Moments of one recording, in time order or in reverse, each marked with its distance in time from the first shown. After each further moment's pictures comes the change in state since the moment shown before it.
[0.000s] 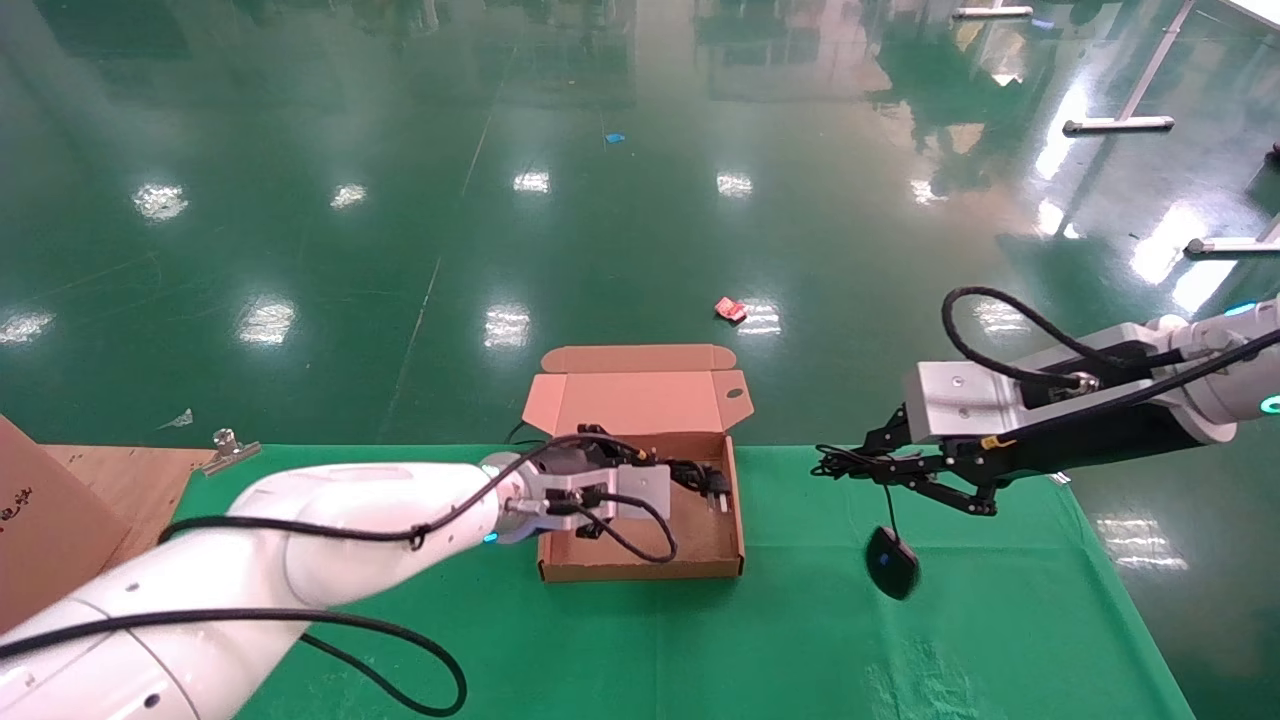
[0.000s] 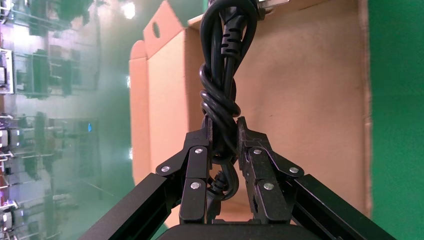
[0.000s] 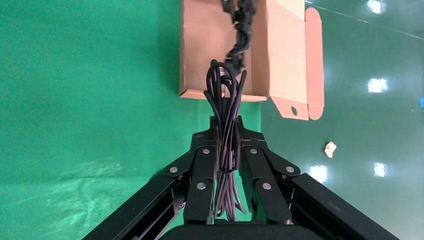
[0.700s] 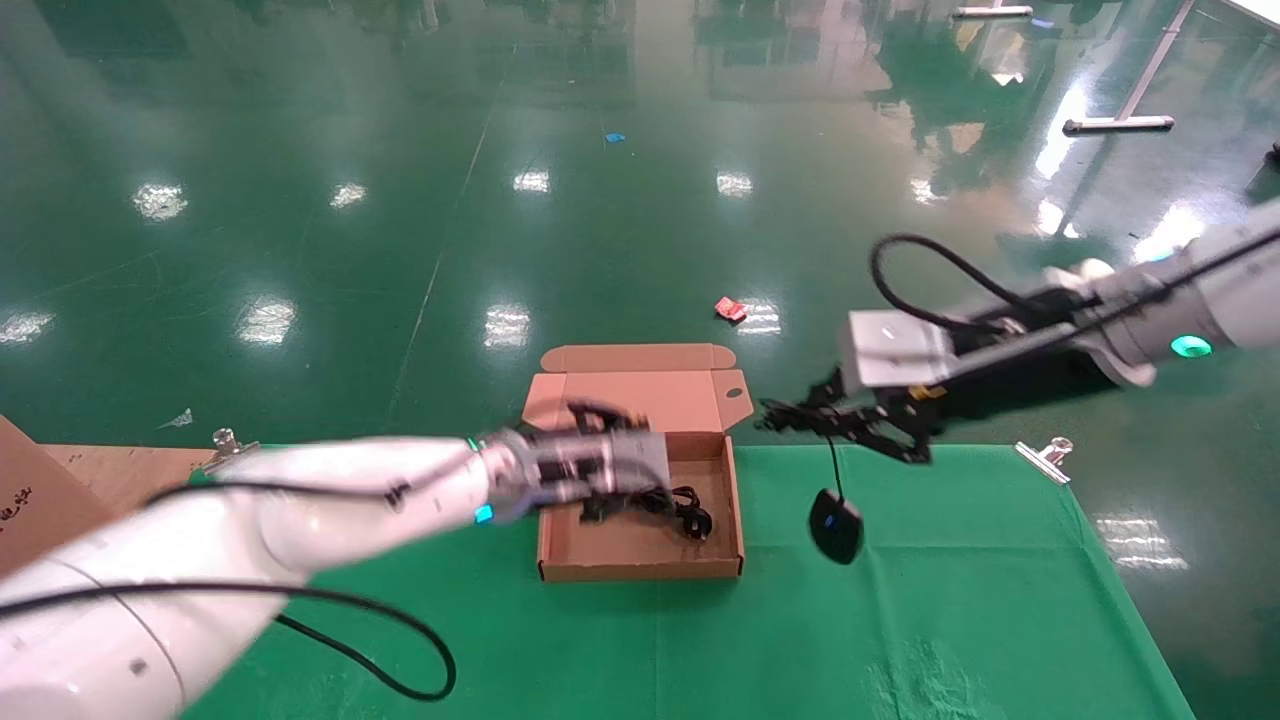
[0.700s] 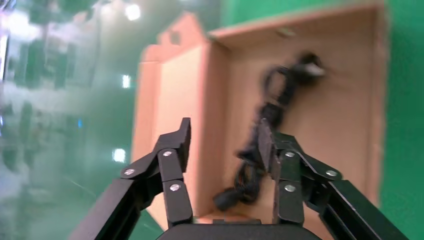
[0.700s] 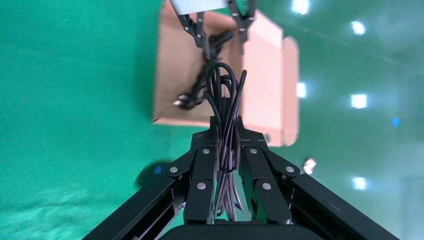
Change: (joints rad) left arm -0.064 -0.051 0.051 0.054 -0.338 0.031 0.078; right arm 0.070 -0.115 -0.011 -0.080 -0.019 0.049 -0.028
